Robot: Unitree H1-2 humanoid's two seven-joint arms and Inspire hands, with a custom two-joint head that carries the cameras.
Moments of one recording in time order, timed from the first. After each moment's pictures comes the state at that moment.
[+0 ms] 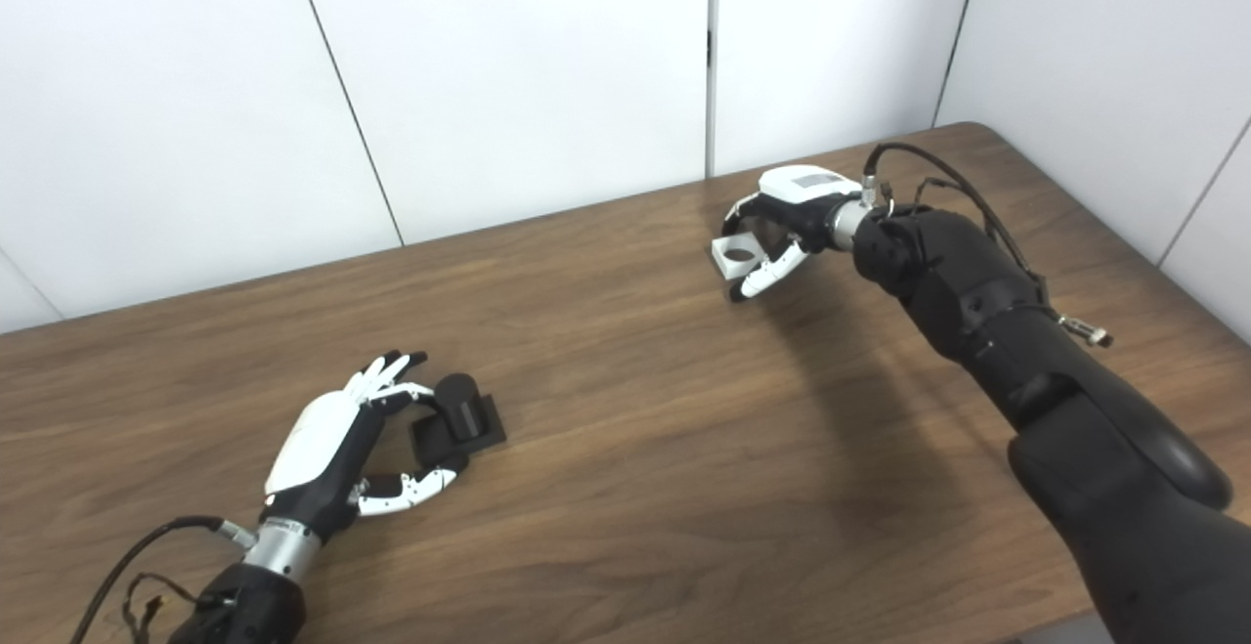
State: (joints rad) left arm -0.29 0.23 -0.33 0.23 0.66 -0.13 0.02; right arm -0.80 -0.63 0.39 0.79 -0.70 -0.20 0.23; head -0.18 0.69
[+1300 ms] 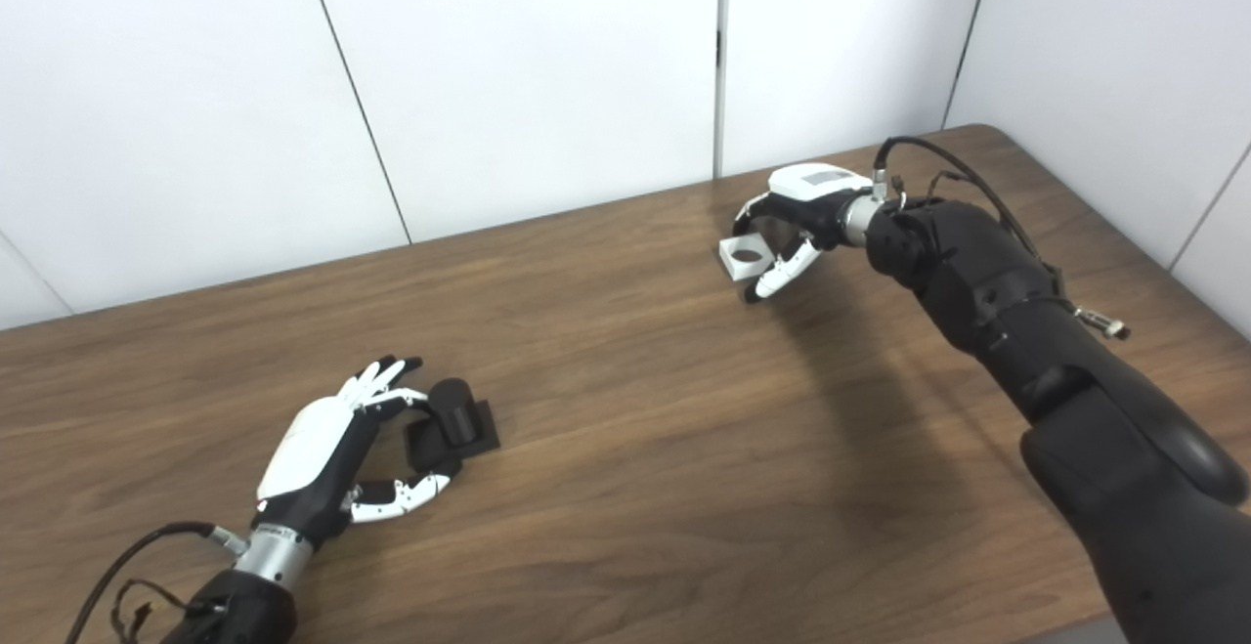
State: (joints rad) left arm -0.27 0.25 -0.33 0.21 0.66 -0.13 0.02; right arm -0.81 -0.65 0.39 0.79 -0.70 -0.21 0.25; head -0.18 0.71
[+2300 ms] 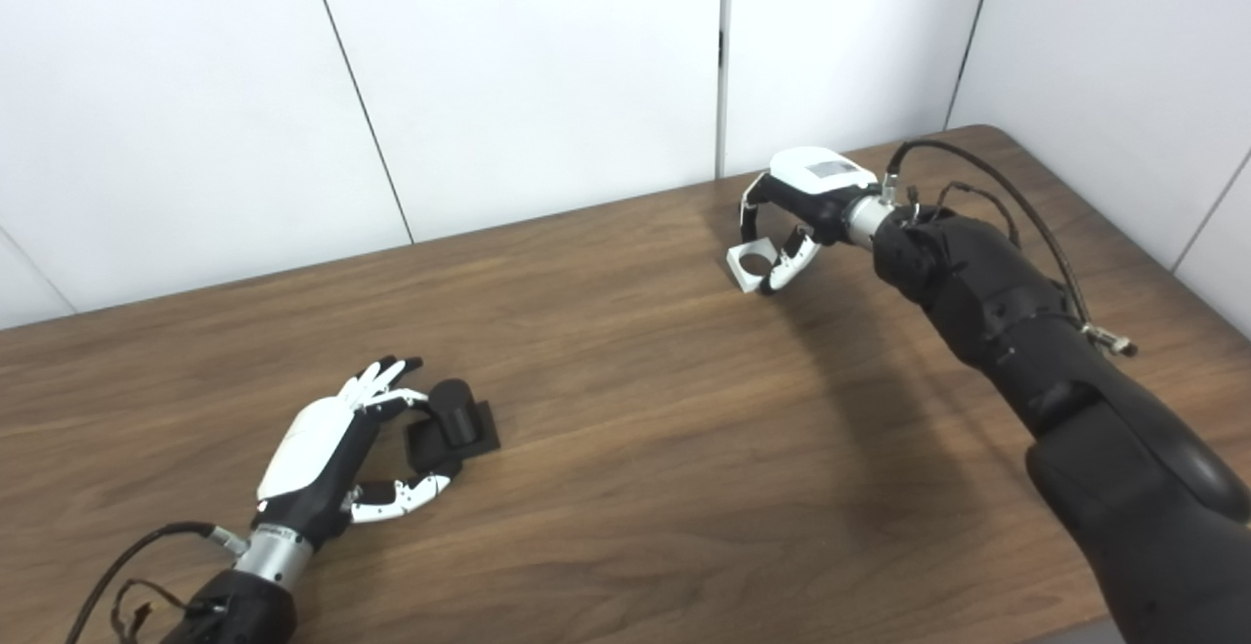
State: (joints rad) left arm -0.27 0.25 -0.33 0.21 0.66 -0.13 0.02; right arm -0.75 -0.64 0.34 0.75 -0.66 -0.30 0.07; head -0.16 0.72
